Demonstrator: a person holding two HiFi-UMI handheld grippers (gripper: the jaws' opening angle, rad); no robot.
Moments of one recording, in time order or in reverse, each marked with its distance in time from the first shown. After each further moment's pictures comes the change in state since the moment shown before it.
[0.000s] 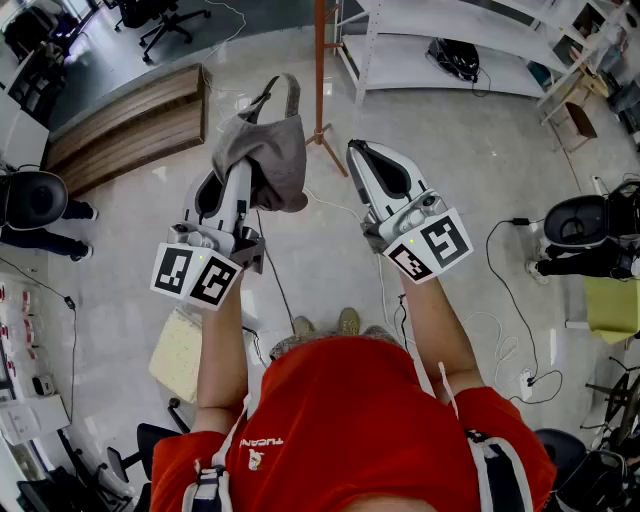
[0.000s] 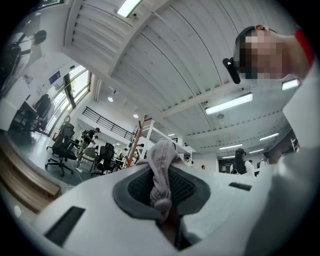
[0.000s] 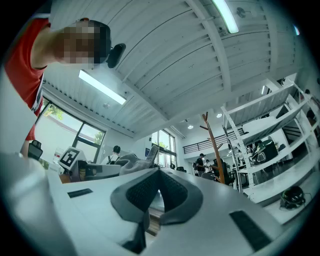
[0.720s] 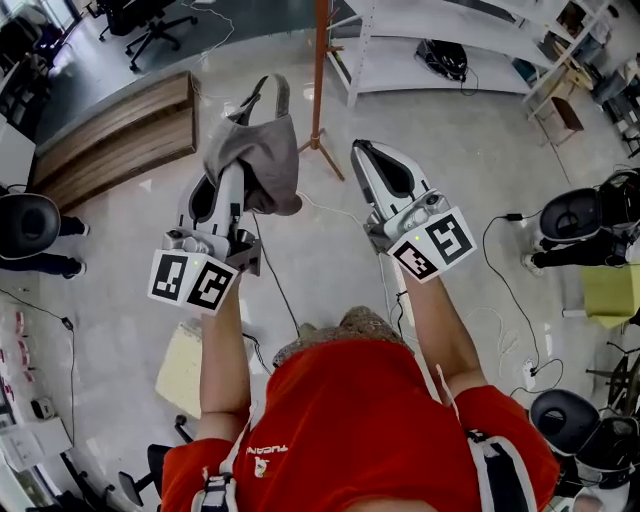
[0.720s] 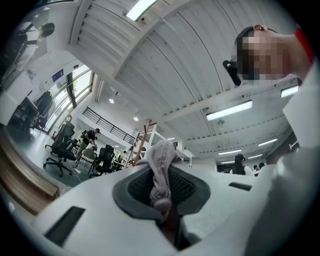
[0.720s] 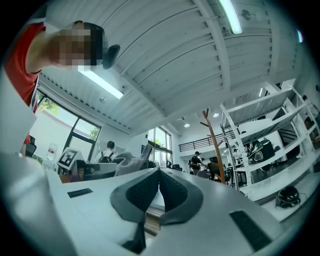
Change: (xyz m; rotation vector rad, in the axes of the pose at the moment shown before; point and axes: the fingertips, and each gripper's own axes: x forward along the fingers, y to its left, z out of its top) left arm -0.014 0.054 0.012 -0.027 -0.051 -0.012; right arm 0.035 0.012 -0.019 -0.012 0.030 -0.044
